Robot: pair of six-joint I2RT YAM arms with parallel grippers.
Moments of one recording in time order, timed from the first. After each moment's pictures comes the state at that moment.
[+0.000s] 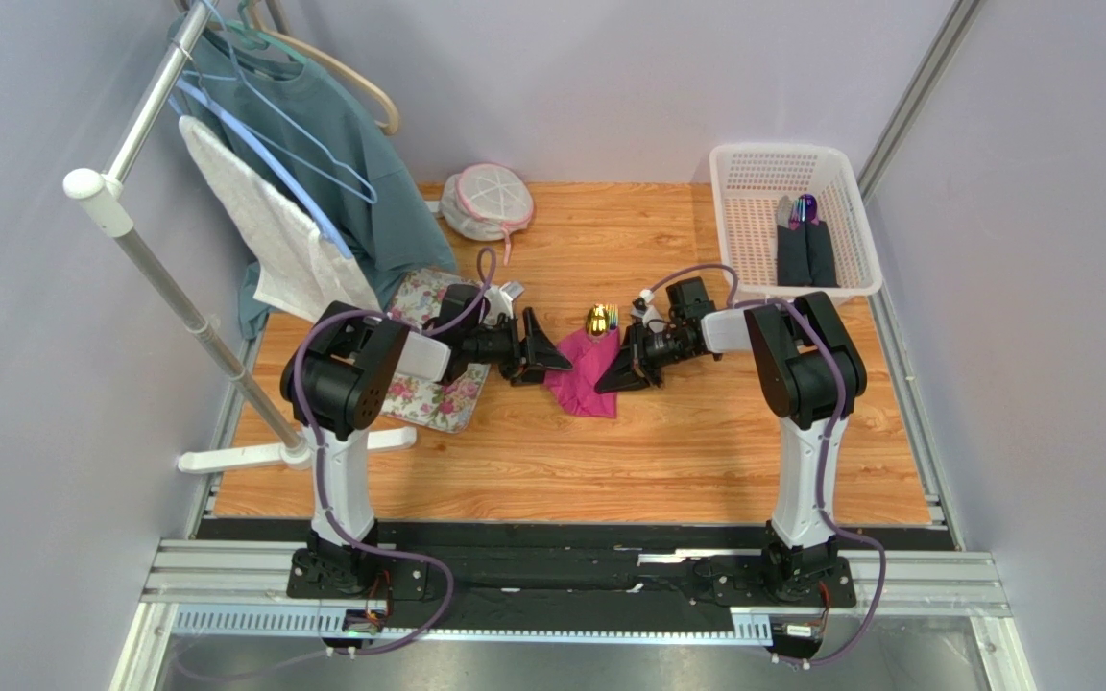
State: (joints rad) left arm -0.39 2.01 0.90 0.49 0.86 -0.84; right arm 0.28 2.09 1.11 -0.15 -0.98 0.62
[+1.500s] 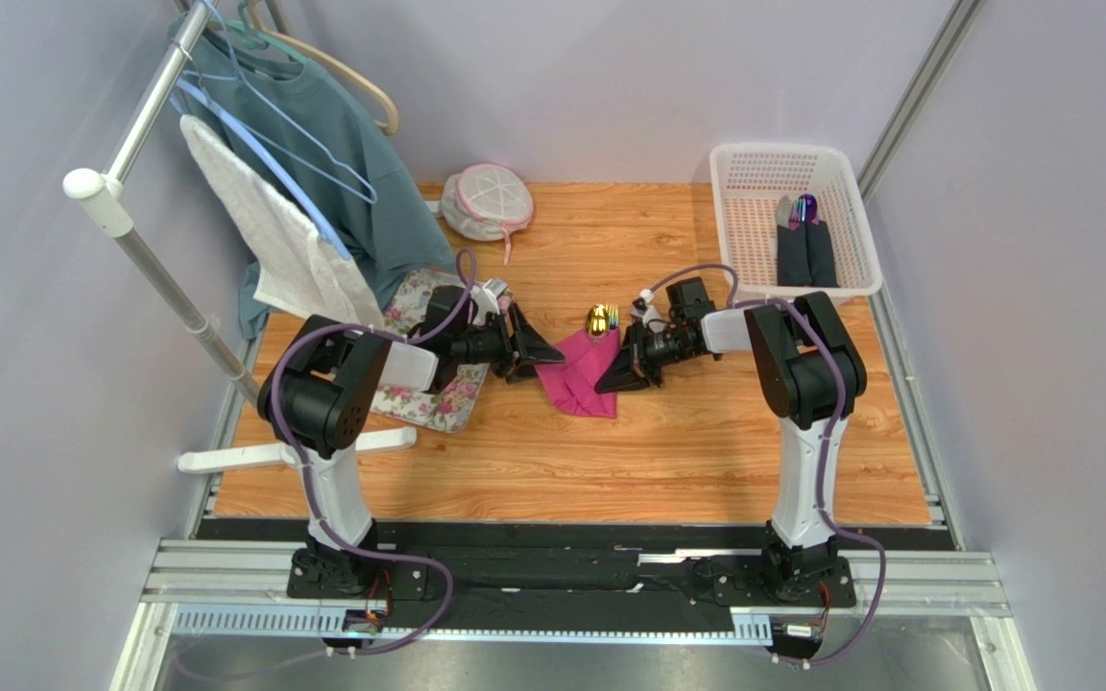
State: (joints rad) left arm -0.37 1.89 0.79 0.58 0.80 -1.02; right arm 0.28 2.09 1.11 -0.15 -0.98 0.62
